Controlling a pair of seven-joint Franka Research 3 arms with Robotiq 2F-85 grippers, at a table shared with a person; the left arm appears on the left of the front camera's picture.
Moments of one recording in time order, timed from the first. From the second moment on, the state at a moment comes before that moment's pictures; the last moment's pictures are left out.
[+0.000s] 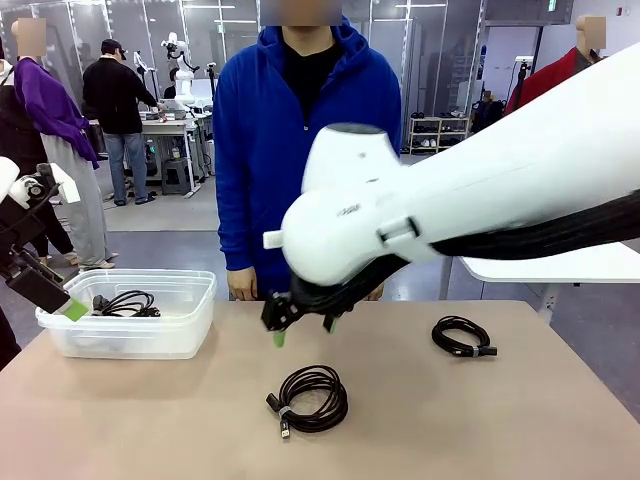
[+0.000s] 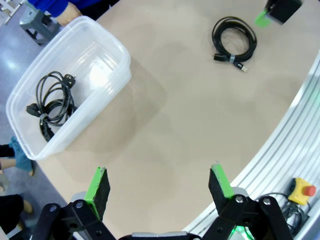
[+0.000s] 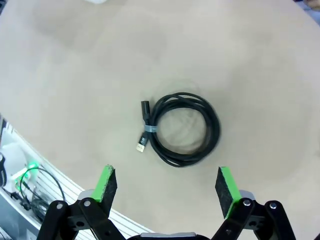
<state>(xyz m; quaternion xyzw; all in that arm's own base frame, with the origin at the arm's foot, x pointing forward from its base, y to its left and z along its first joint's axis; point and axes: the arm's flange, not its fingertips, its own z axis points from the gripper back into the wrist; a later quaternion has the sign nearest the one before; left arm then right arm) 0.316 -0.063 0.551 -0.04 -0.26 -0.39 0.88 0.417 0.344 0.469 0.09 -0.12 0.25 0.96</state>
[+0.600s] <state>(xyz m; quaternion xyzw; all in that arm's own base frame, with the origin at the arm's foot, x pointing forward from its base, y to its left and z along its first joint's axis) 0.316 -0.063 0.551 -0.04 -0.26 -0.39 0.88 0.375 0.159 0.529 0.13 -0.20 0.34 0.91</state>
